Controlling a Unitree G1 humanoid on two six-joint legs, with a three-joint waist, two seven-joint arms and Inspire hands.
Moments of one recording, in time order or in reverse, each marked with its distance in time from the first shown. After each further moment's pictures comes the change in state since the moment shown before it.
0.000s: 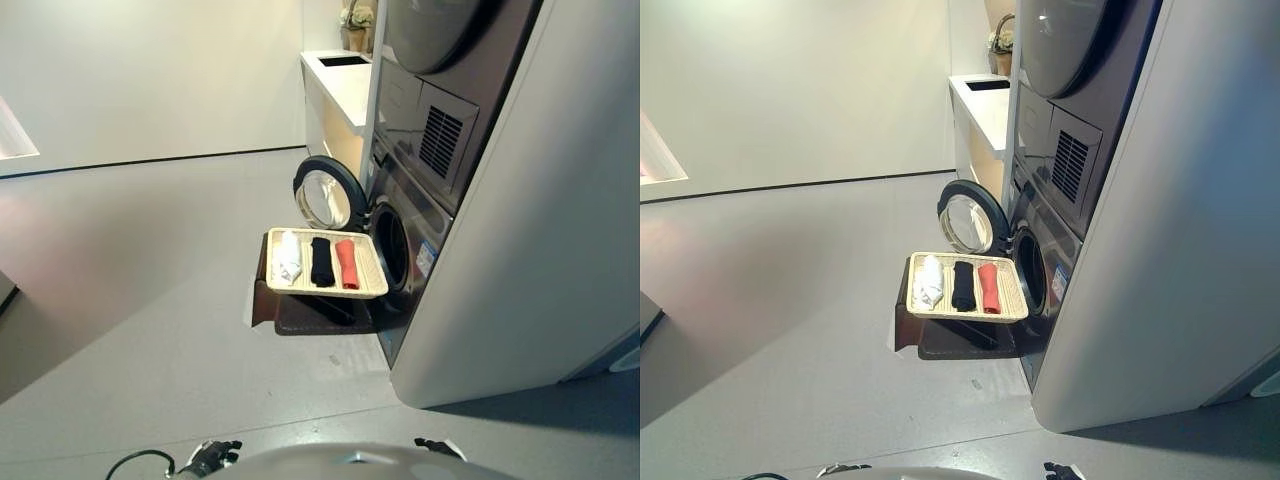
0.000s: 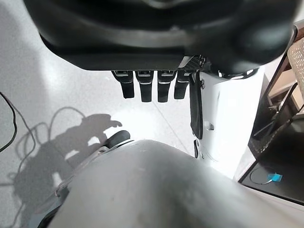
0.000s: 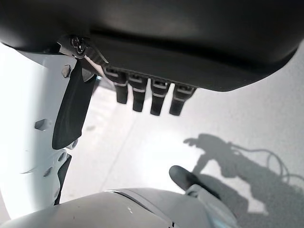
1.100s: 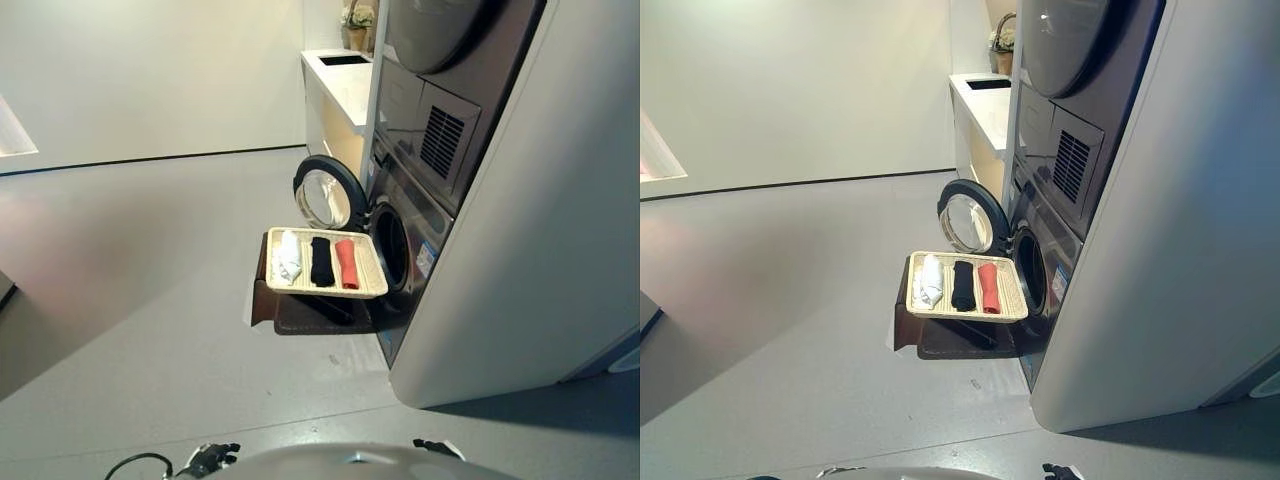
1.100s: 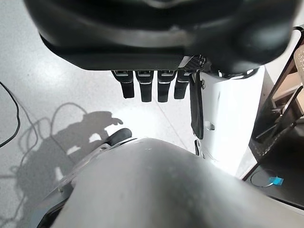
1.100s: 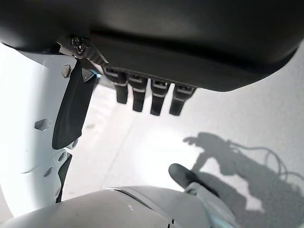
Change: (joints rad) left arm 0.006 0.002 0.009 0.006 -0.018 0.002 -0.005; right arm 0.001 0.000 0.000 0.000 0.000 0.001 0.019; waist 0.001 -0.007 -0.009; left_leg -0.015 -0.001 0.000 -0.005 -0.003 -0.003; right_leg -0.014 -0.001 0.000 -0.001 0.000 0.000
